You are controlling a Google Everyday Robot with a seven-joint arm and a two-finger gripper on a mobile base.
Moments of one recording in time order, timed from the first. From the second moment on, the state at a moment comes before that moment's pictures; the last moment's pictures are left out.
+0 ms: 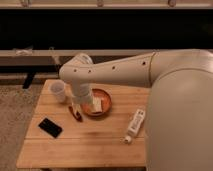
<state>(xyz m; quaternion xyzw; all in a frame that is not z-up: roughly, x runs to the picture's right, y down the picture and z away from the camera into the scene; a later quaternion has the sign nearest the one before) -0.104 0.102 0.704 -0.26 0.23 0.64 0.68</state>
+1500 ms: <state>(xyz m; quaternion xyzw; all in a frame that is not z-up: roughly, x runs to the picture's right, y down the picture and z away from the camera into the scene) -0.107 0.061 0.724 -0.26 0.23 0.64 0.69</state>
